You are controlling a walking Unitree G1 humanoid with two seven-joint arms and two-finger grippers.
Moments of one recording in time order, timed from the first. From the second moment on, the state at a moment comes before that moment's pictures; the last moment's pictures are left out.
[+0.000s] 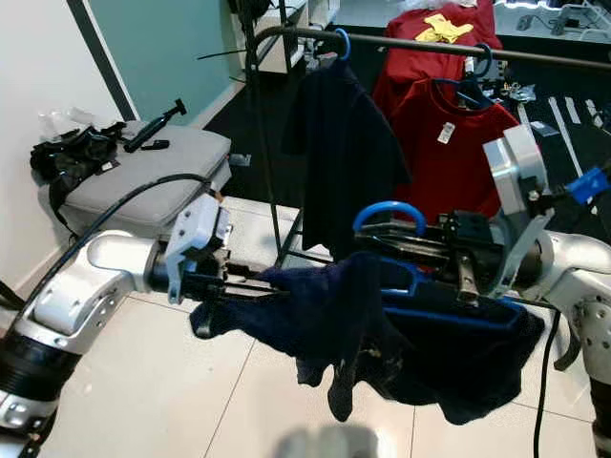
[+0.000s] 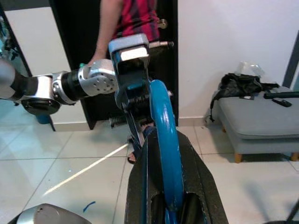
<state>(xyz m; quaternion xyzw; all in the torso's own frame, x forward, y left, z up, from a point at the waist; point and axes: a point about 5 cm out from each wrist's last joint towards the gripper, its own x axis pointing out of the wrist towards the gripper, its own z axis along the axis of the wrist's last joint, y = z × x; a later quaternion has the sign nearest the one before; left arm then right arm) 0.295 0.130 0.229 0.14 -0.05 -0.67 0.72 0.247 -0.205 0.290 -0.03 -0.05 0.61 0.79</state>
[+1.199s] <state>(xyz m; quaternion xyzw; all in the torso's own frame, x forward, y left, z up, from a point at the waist) 0.301 0.155 0.196 -0.14 -0.11 -0.56 0.81 0.235 -0.244 0.349 -0.09 -0.13 0.53 0.83</state>
